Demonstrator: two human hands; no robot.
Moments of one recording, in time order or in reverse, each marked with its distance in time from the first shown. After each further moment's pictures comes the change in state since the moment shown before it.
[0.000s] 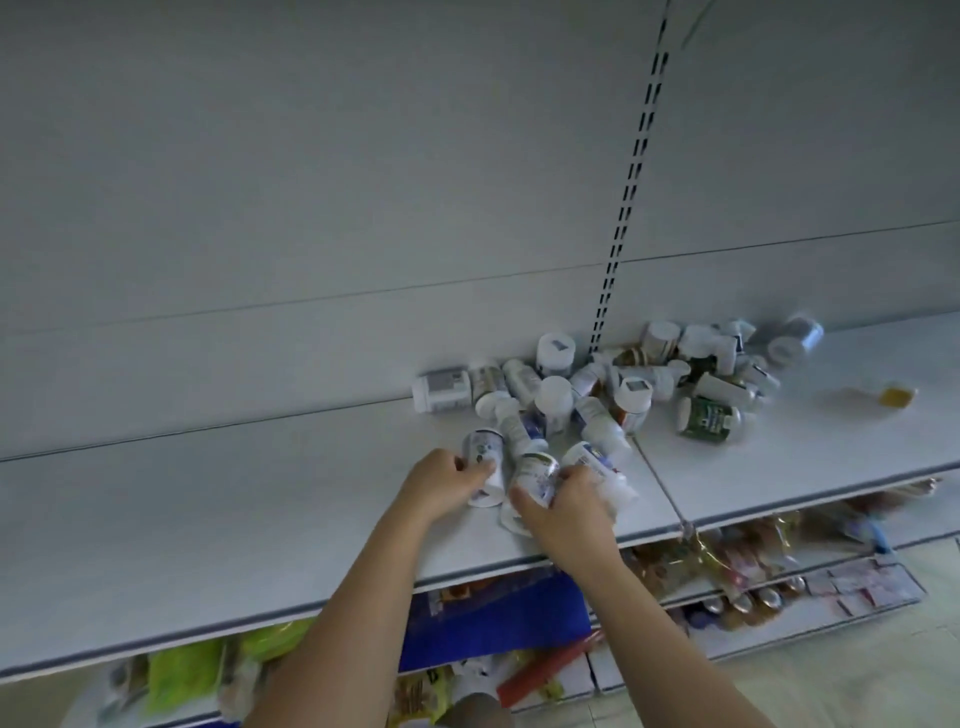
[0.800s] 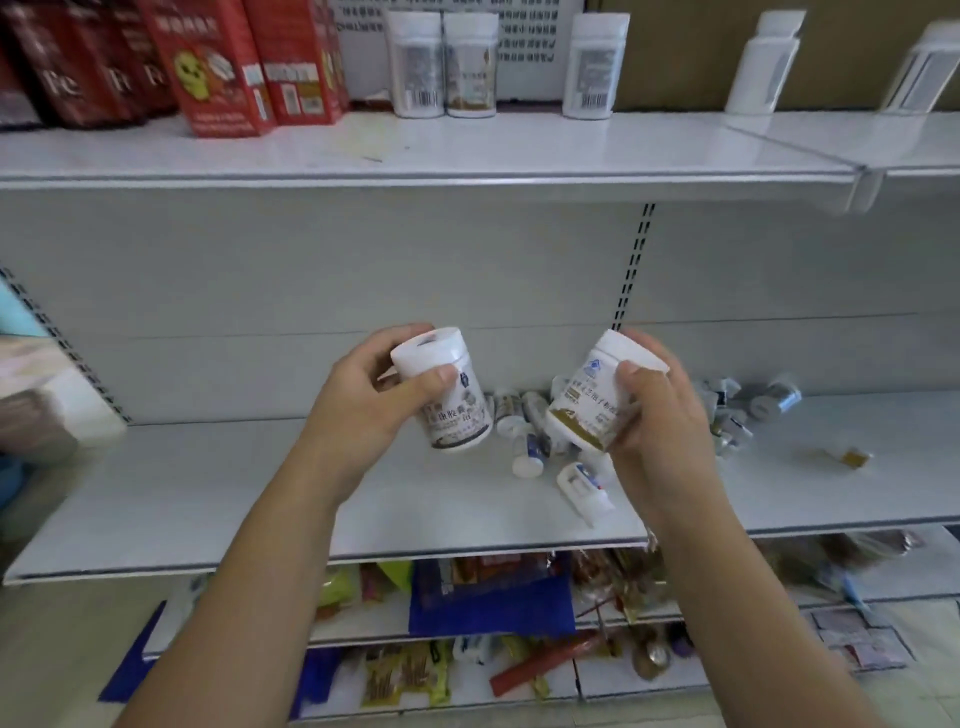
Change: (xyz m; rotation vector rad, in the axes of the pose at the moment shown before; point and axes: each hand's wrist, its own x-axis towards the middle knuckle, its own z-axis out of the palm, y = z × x) left_hand -0.226 0.102 -0.143 -0.700 0.364 0.466; right_hand -0.121 -0.147 -0.175 1.100 -0.128 -0.262
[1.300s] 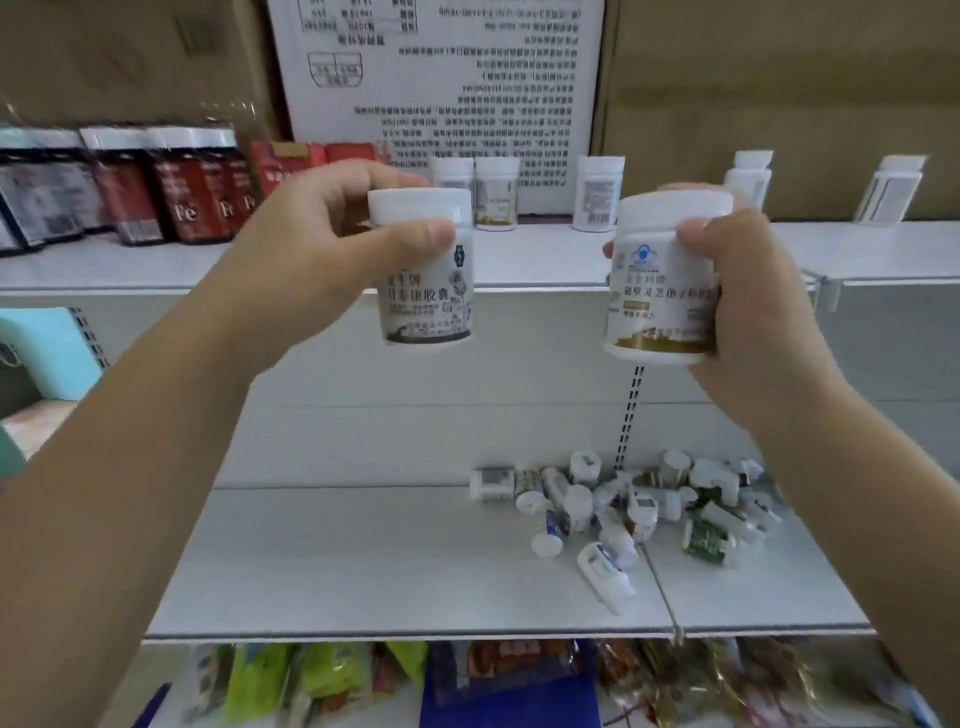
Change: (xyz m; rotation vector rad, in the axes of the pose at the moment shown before) left_hand -0.001 0.177 -0.030 0.366 -0.031 0.420; right_hand -0.009 -0.150 0.066 -0.259 -0.291 -0.350
